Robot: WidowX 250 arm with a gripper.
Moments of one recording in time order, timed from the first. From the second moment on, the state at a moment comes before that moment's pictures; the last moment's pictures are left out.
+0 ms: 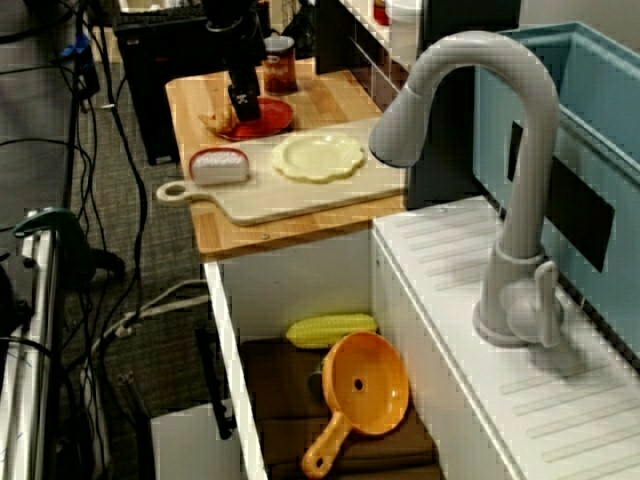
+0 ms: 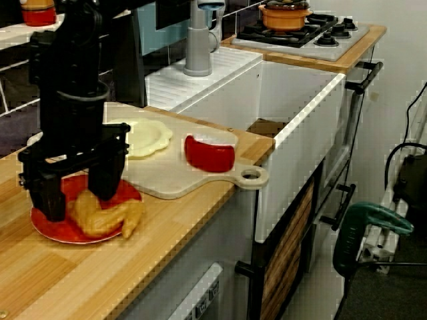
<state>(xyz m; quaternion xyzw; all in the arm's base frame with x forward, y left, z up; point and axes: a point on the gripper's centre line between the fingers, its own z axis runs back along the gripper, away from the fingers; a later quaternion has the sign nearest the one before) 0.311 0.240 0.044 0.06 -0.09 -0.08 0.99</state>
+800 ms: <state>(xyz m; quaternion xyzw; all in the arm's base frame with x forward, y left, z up) 0.314 0.237 0.038 0.07 -0.08 -0.09 0.99</state>
